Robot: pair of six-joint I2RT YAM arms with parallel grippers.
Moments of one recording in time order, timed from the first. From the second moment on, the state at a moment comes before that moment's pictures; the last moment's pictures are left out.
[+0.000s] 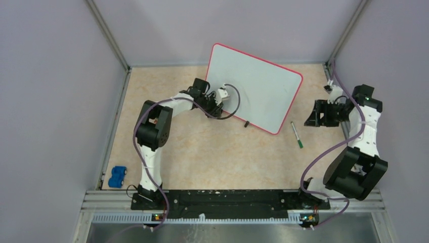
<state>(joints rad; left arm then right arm) -0.39 2.11 1.46 -0.29 0.64 0.65 -0.46 1.39 1.21 -1.09 -0.66 -0.50</state>
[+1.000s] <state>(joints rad) -0.59 1.88 1.34 -0.36 0.76 0.42 -0.17 1.14 0.91 -0.81 -0.57 -0.34</state>
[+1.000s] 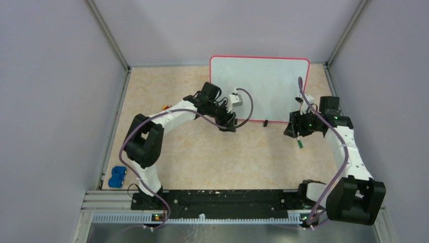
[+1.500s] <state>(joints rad) -0.35 1.46 1.09 -0.33 0.89 0.24 0.18 1.15 0.72 -0.37 -0.24 -0.04</state>
